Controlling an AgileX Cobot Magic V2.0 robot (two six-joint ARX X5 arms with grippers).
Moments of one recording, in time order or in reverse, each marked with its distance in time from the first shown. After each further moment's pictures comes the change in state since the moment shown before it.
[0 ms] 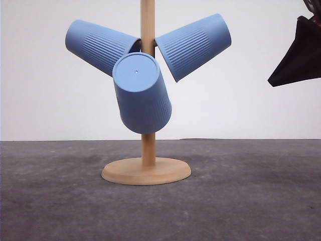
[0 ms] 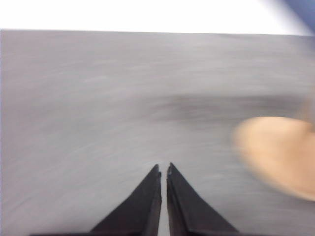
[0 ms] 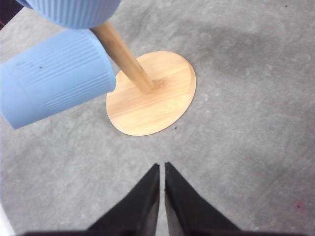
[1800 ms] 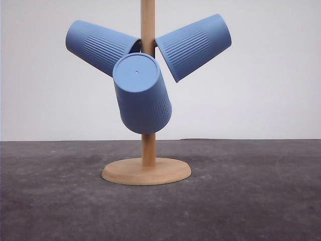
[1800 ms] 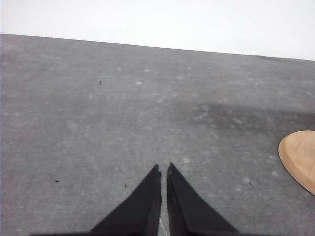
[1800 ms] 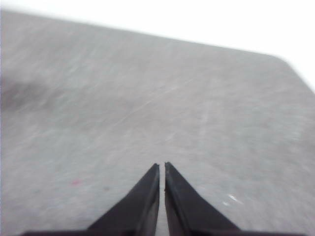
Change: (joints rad) left_arx 0.028 -0.233 -0.120 -0.044 -0.034 -0.026; right_arx -0.077 -0.927 -0.576 0.185 0.766 0.011
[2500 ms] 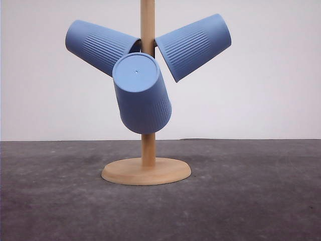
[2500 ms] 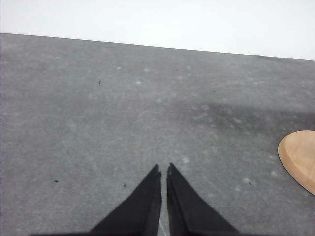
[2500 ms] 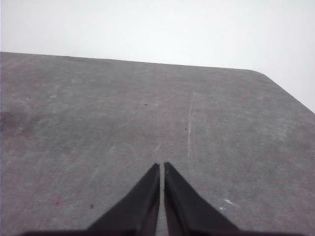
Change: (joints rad) left_arx 0.000 0.001 0.000 0.000 0.000 -0.002; right_arx -0.009 -0.146 -0.134 0.120 0.021 0.049
